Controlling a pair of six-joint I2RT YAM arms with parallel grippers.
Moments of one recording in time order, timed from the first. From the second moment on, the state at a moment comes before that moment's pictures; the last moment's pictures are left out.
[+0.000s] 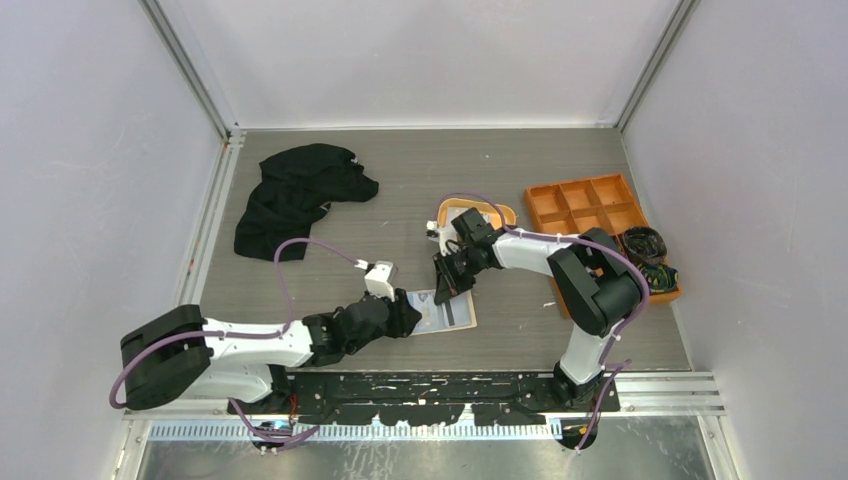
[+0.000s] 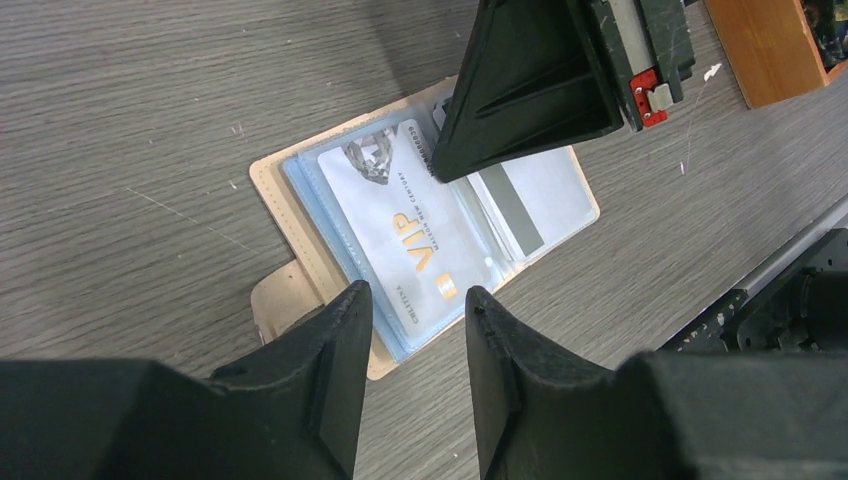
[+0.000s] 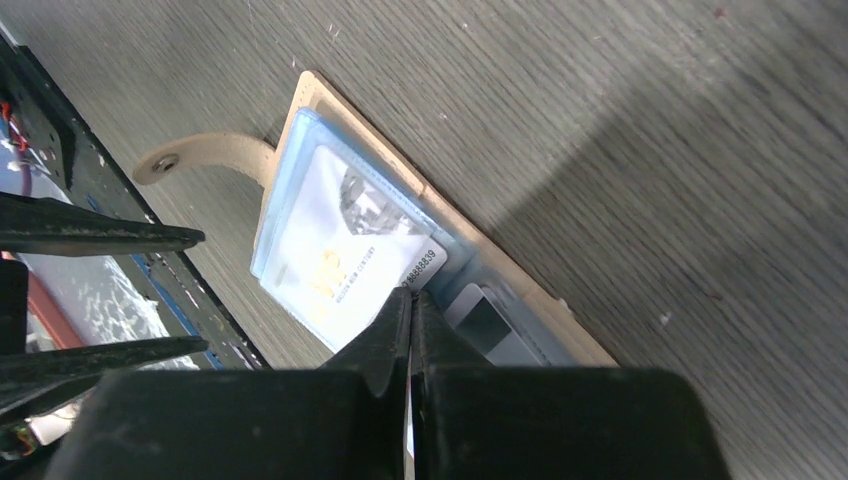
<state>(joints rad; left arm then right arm) -1.15 1.21 0.37 0.32 -0.38 -0.76 0.58 1.75 0.93 -0.33 -0.60 0.14</state>
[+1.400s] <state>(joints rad) -1.03 1.38 0.37 0.45 -0.24 -0.89 0.58 1.80 0.97 -0.36 -0.63 0.18</state>
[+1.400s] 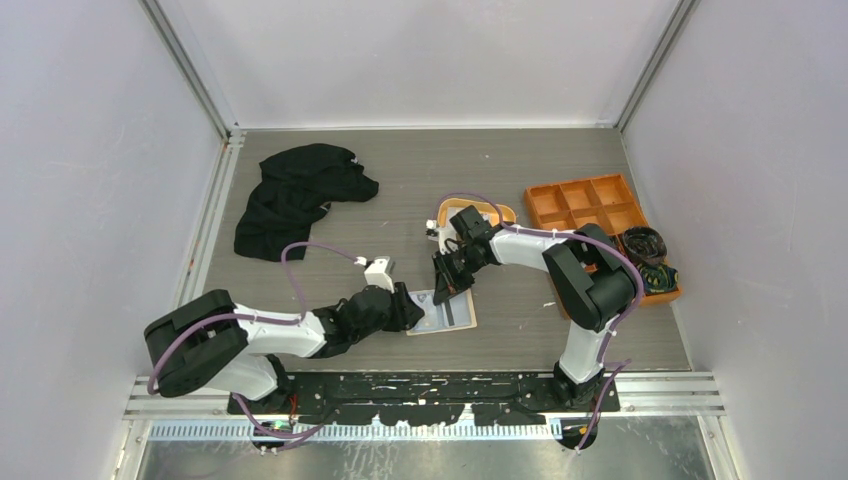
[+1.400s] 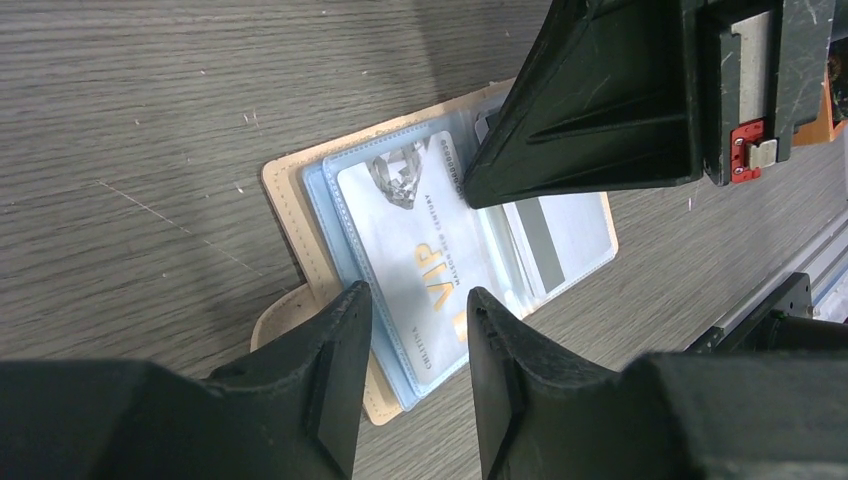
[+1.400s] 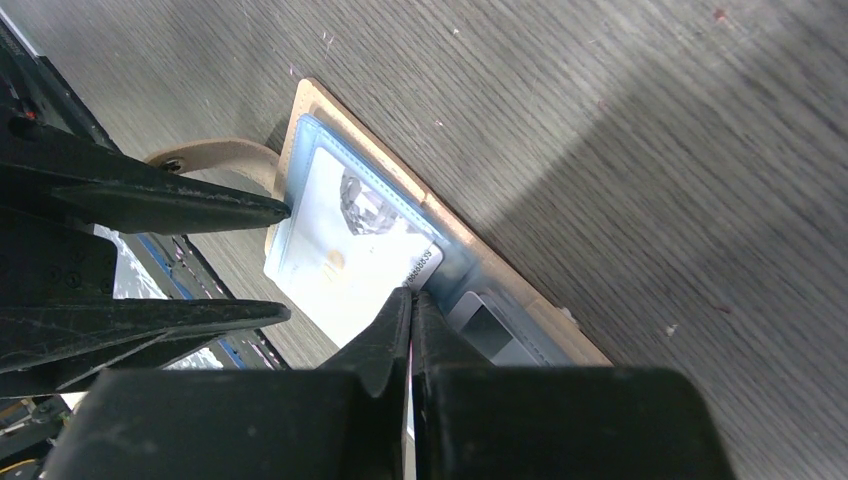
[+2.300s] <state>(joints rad) -1.03 1.47 0.37 0.60 -0.11 -0.92 0.54 1.80 0.97 -0.38 -0.66 0.18</state>
